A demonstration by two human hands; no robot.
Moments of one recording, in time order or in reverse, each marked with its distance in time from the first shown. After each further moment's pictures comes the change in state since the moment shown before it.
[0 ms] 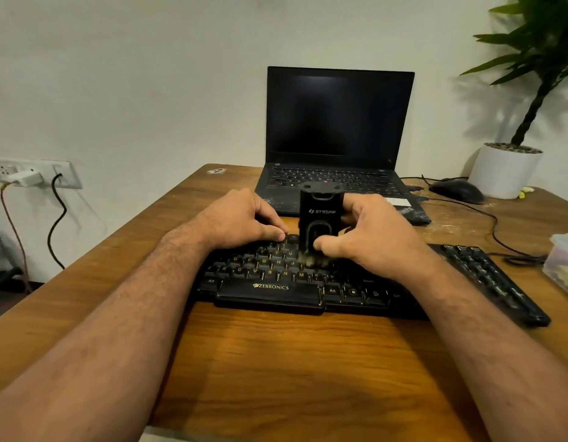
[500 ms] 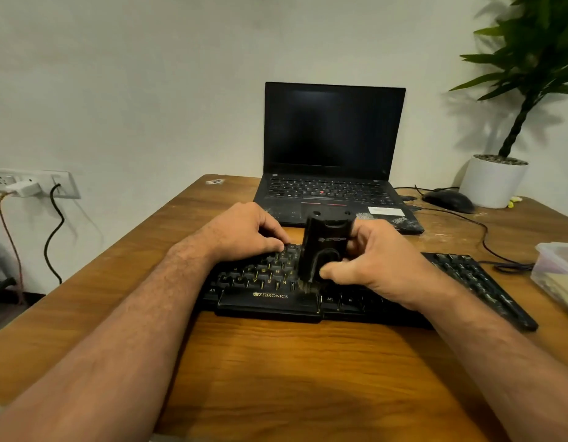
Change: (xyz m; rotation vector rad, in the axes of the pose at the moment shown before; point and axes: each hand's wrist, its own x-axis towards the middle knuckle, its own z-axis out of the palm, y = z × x) left_hand 0.000 0.003 0.003 0.033 0.003 0.032; right_hand -0.023 -0.004 -0.007 0.256 -0.137 0.047
